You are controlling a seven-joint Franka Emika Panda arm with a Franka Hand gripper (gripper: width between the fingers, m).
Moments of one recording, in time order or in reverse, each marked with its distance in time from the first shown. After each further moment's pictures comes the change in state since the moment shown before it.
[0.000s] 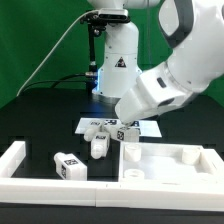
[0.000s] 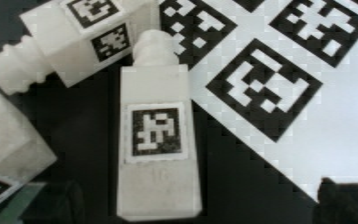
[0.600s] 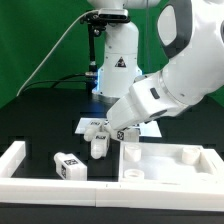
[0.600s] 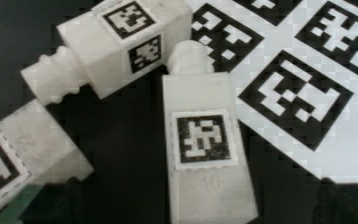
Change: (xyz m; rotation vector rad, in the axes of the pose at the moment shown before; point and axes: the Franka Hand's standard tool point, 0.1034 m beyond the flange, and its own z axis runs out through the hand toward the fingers) arm 0.001 0.017 -0.002 0.015 -0.043 0.010
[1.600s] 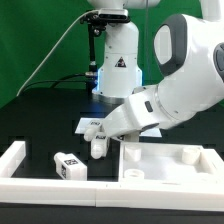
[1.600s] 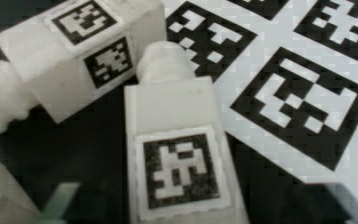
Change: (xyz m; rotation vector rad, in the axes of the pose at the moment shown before) arm 0.006 -0.008 0.033 0.013 -0.052 0.076
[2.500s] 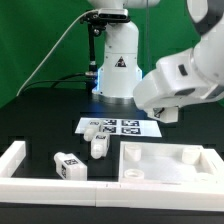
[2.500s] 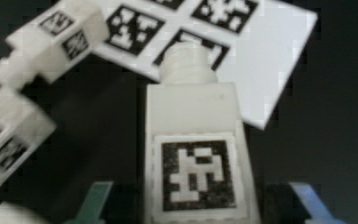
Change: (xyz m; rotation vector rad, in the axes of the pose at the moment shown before) arm -0.006 -0.016 -0.118 0.137 0.098 0.115
